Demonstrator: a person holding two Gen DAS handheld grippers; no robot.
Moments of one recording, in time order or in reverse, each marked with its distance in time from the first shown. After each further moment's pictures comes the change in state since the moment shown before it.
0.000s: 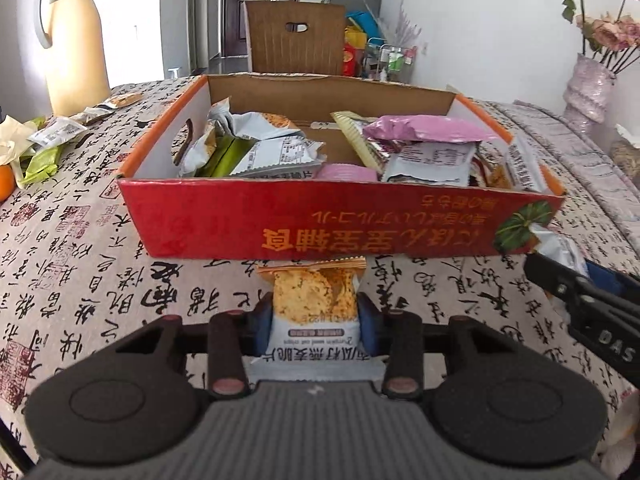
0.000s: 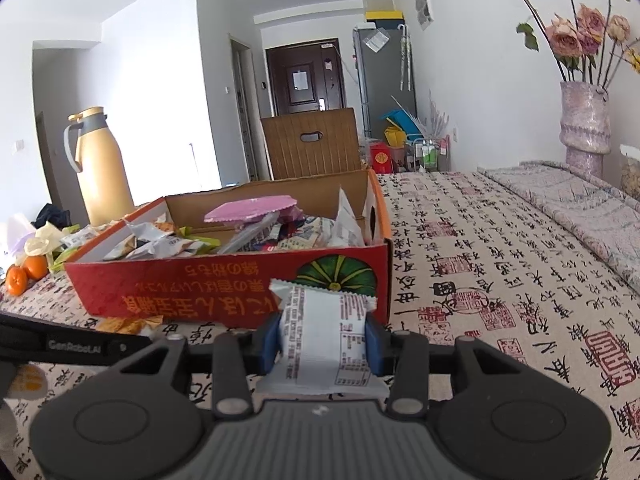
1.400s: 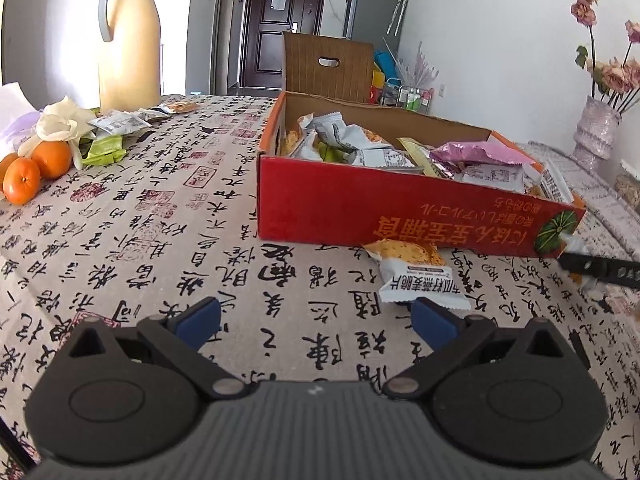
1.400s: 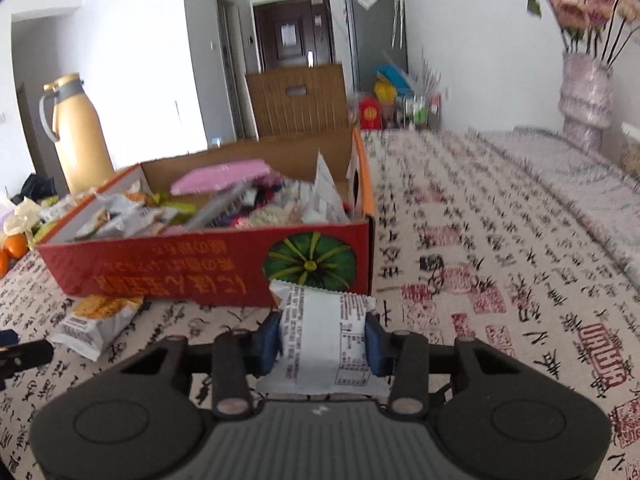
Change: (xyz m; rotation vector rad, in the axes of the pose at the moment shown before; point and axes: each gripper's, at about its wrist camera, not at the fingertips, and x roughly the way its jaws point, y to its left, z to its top) left arm -0.029 0.074 -0.037 -0.056 -0.119 0.017; right arm 0.018 -0.009 0.014 0.011 0.132 -0.043
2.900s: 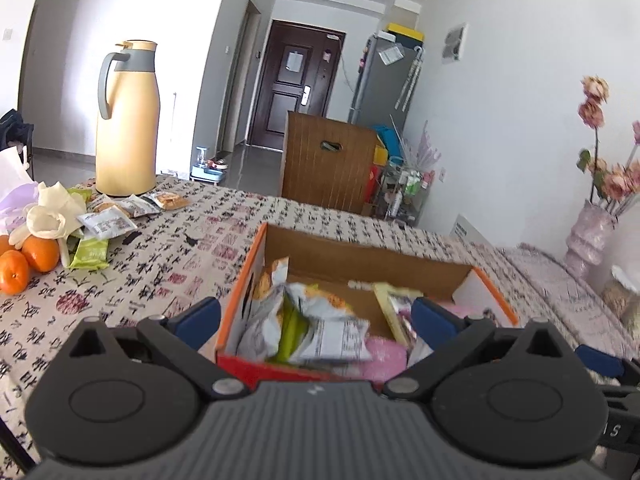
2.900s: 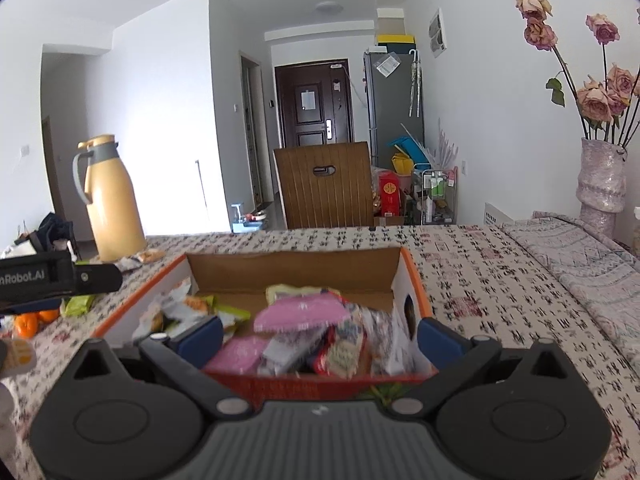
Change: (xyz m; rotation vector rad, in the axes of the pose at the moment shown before) left arm -0.022 -0.021 0.096 -0.105 -0.202 -0.024; right arm -0.029 0.050 0.056 -0.046 -0.185 0.036
